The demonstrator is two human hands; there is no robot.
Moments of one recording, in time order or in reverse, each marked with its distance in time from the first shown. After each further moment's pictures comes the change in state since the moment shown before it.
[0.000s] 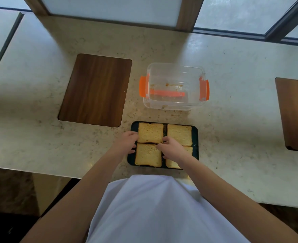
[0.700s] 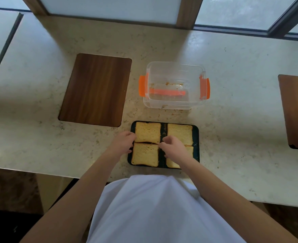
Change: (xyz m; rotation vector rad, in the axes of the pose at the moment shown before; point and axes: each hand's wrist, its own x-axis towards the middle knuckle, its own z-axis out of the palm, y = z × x) left_hand -0.007 0.002 -0.008 0.125 0.058 0.042; right_hand -0.004 0.008 -0.003 -0.006 0.107 -0.105
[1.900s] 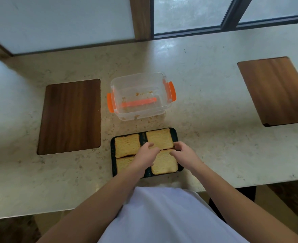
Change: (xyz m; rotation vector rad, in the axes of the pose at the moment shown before) left_hand -0.022 0.049 0.131 0.070 -0.183 0.006; right_hand -0.018 0.064 -0.073 0.159 0.163 0.056
